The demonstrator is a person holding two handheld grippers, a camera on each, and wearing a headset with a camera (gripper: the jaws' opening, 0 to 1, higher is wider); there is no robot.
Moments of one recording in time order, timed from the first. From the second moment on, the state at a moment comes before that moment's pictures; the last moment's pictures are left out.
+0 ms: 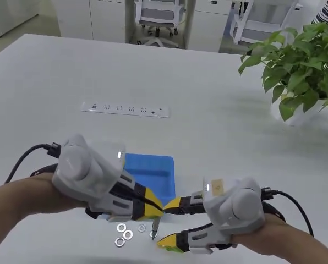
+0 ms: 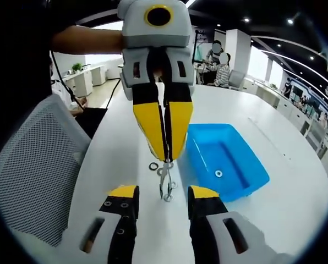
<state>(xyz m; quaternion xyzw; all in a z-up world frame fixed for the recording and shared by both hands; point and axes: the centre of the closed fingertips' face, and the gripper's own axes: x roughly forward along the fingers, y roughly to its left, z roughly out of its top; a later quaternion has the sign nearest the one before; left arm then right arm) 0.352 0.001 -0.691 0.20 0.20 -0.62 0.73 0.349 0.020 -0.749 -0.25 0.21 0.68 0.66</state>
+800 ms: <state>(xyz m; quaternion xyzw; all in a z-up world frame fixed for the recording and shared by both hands) 0.350 0.000 -0.691 0.20 0.20 -0.62 0.73 0.348 0.032 -0.777 -0.31 0.23 0.70 0.60</state>
